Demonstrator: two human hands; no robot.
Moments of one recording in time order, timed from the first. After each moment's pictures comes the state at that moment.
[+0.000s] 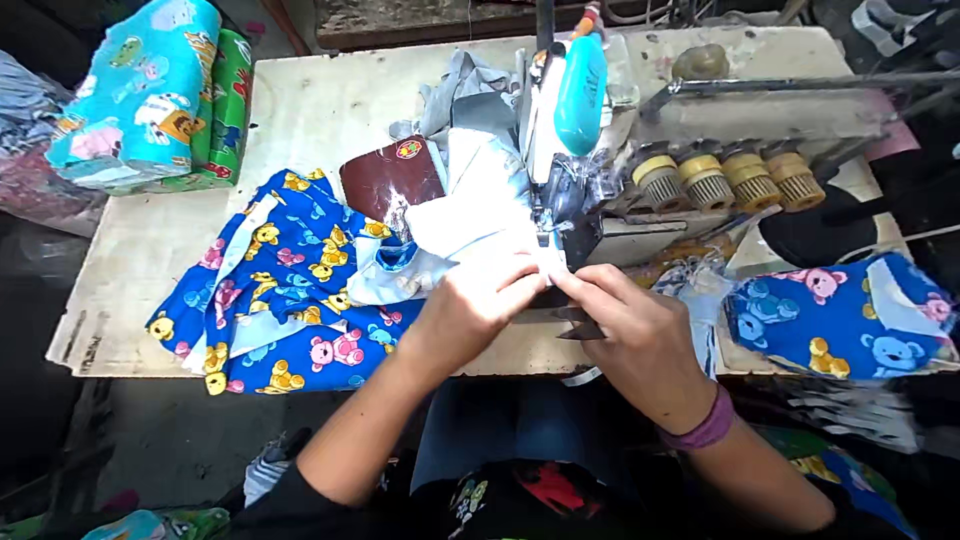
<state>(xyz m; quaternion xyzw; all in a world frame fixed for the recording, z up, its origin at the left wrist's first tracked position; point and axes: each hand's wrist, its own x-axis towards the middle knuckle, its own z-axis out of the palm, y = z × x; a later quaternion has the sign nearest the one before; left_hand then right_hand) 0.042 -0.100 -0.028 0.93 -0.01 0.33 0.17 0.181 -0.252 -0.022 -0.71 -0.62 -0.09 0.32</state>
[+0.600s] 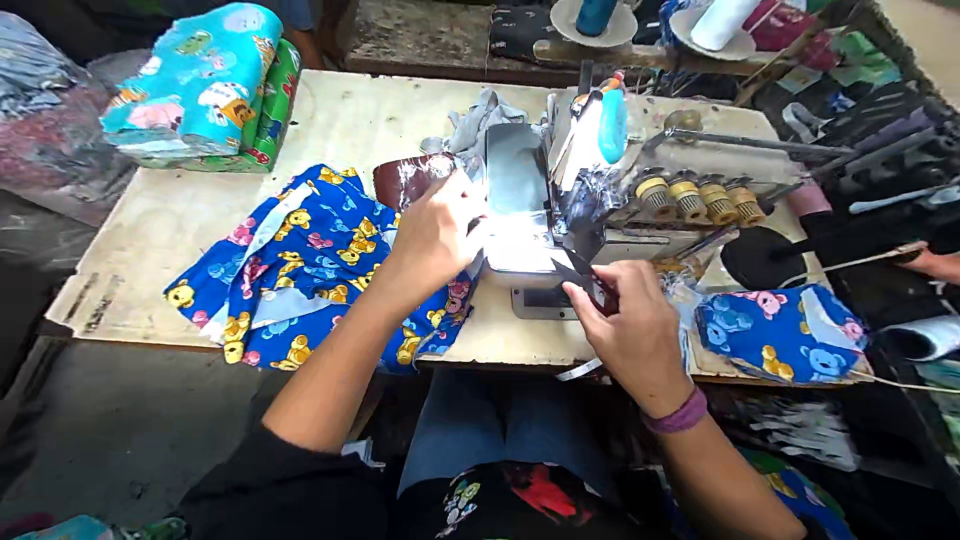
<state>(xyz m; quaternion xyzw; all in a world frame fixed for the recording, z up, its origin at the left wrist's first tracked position) 0.016 -0.046 0.014 0.93 0.20 0.23 0.18 0.157 -0.252 -0.014 -0.77 -0.53 -0.13 0.33</state>
